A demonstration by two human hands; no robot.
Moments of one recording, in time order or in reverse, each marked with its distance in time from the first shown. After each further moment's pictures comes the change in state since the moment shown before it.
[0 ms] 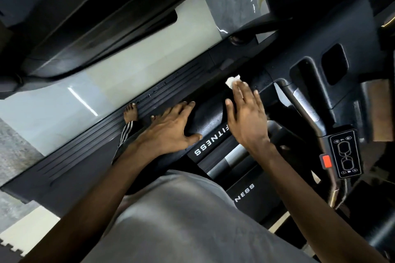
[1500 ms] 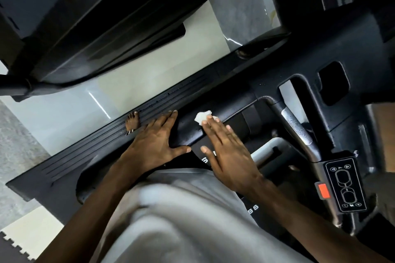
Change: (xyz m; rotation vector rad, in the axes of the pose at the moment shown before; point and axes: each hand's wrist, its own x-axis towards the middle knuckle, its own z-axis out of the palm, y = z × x) left_hand 0.016 0.038 0.020 -0.039 0.154 -0.144; right_hand -0.037 0.044 -0.014 0.194 -0.300 -0.400
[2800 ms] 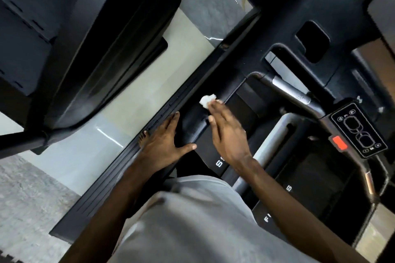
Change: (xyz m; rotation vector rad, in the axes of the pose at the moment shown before) left_hand 0.001 -0.022 0.002 -0.023 -0.050 0.121; right_hand 0.023 -0.025 0.042 0.343 0.629 0.309
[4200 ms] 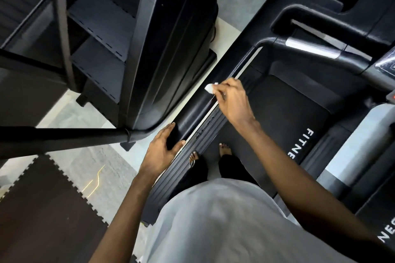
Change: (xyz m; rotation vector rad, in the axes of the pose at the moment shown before) left_hand -0.126 -0.019 0.036 0.107 0.371 -0.160; right_hand -0.013 0.004 -0.003 0.335 0.036 -0.077
